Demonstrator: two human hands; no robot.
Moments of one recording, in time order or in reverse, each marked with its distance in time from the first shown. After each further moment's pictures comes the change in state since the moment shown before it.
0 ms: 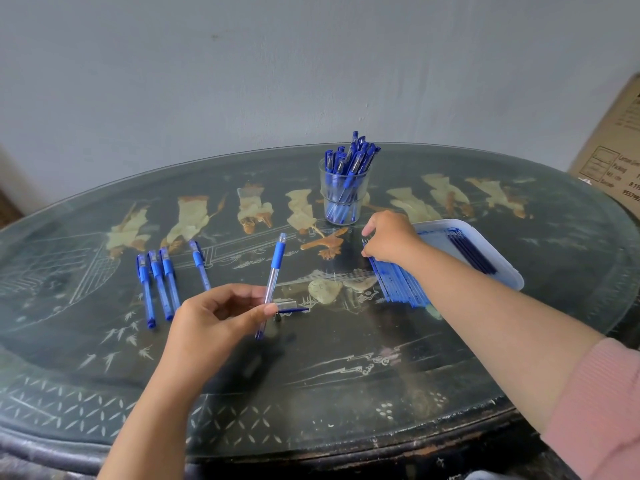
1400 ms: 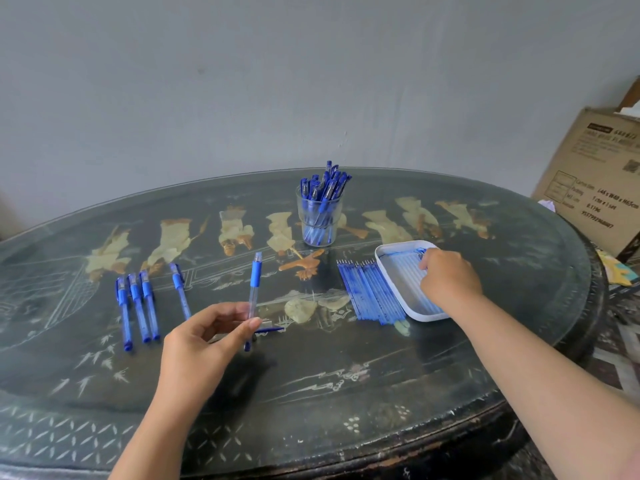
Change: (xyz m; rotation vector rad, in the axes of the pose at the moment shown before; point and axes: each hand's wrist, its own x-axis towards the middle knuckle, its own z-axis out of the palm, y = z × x) left_hand -0.007 -0.007 0.020 -0.087 0.077 0.140; right_hand -0.042 0.093 -0.042 -0.264 0.193 0.228
